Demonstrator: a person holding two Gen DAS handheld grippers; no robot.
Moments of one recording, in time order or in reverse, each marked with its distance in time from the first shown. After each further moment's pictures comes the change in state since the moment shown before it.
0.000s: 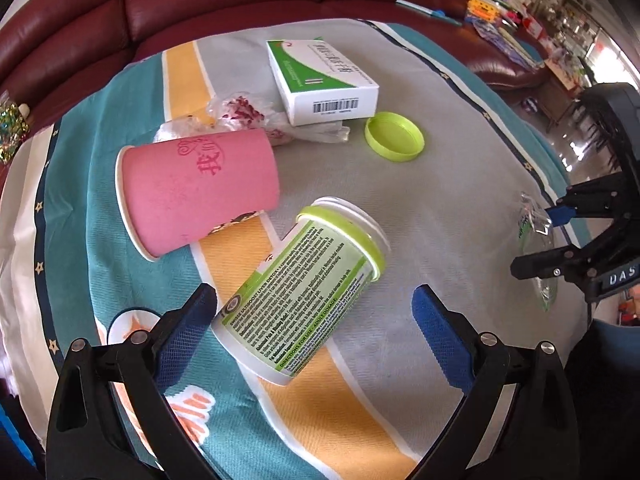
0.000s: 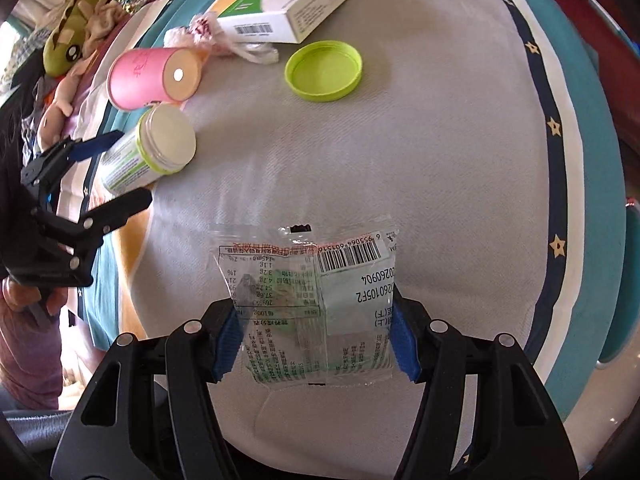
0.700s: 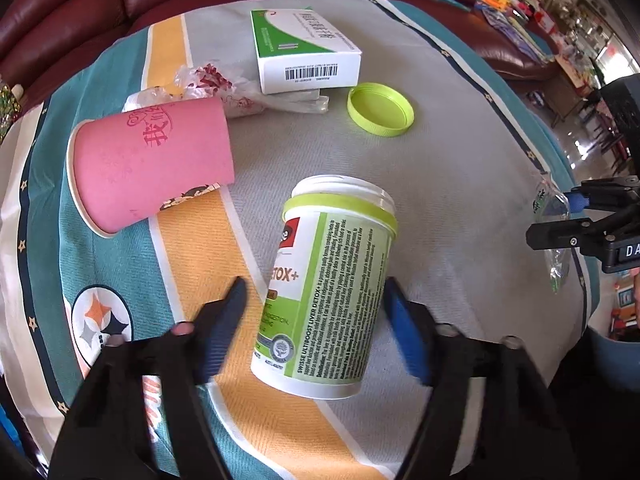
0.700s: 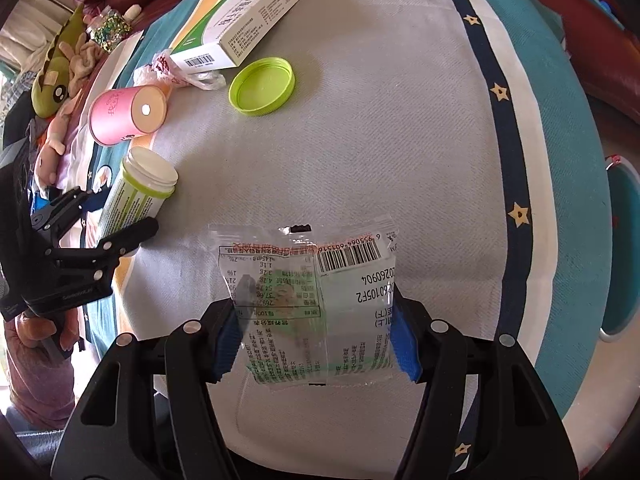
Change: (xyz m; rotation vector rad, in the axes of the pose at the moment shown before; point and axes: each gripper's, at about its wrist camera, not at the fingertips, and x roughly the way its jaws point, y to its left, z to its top) left arm 0.022 -0.018 0.003 -0.058 0.103 -0.010; right arm -0.008 -0.025 -0.013 0.112 -0.052 0.016
